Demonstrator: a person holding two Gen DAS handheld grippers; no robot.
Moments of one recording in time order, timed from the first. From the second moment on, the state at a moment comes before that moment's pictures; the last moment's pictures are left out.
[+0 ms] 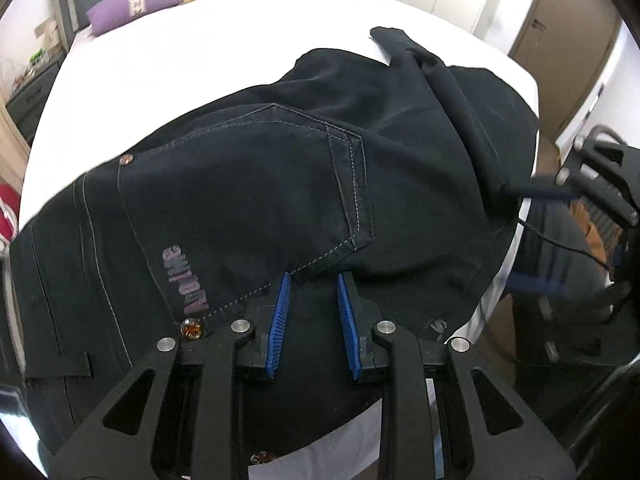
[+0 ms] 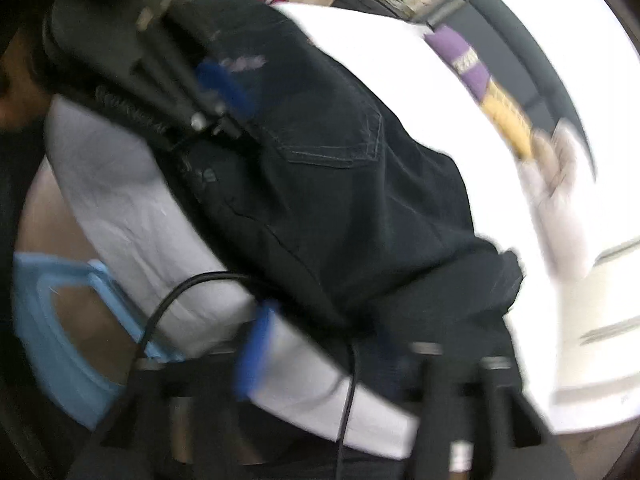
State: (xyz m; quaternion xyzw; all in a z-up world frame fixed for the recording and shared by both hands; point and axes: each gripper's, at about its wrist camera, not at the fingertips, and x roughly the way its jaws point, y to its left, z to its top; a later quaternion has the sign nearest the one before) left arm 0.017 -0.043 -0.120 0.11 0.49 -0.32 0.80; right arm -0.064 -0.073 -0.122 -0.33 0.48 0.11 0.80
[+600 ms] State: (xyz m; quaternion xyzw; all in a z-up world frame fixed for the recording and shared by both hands) left arm 0.024 -0.038 -0.125 0.08 0.51 -0.31 0.80; right arm 0.072 -0.435 -0.108 0.51 0.35 0.00 0.79
